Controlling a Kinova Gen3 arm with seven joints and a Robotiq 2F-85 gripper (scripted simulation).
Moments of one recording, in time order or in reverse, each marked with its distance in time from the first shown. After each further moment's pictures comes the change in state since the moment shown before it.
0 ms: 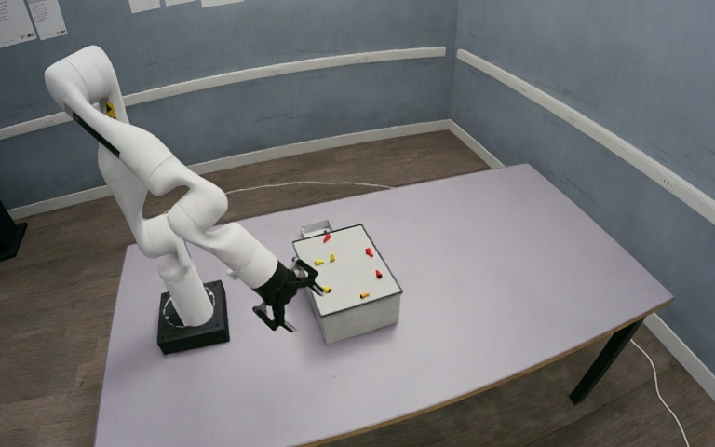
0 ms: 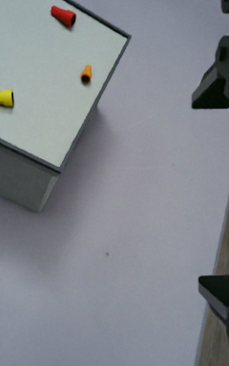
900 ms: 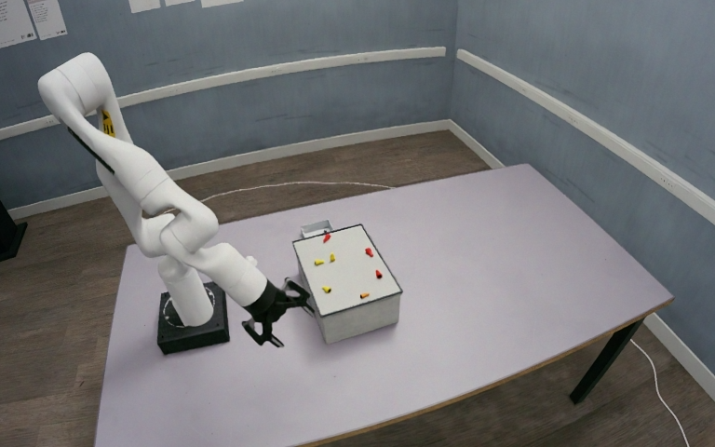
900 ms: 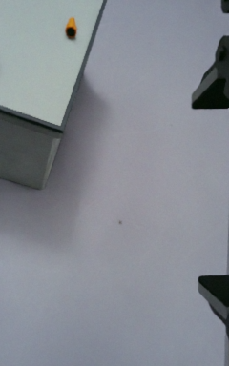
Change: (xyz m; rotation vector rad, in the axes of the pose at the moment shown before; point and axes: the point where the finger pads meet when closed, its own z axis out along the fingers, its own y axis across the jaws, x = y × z) arm 0.017 -0.042 0.021 0.025 -0.027 0.154
